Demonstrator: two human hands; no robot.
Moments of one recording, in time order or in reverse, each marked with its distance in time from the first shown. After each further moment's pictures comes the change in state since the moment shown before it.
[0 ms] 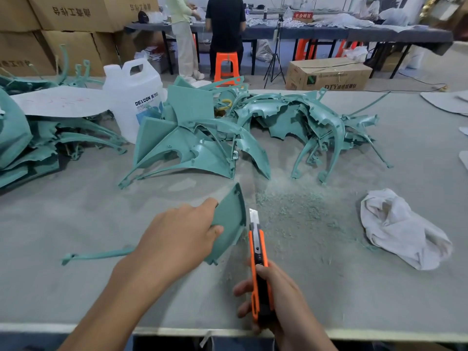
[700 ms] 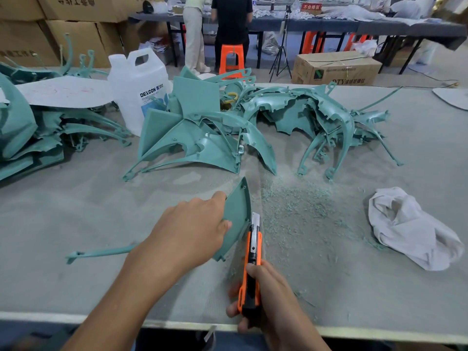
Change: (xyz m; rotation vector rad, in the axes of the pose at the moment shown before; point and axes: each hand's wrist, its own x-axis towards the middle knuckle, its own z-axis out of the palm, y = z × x) left_hand 0.006 0.004 0.003 -0.037 -0.027 0.017; right_hand 0.005 0.010 0.017 0.003 -0.013 0.053
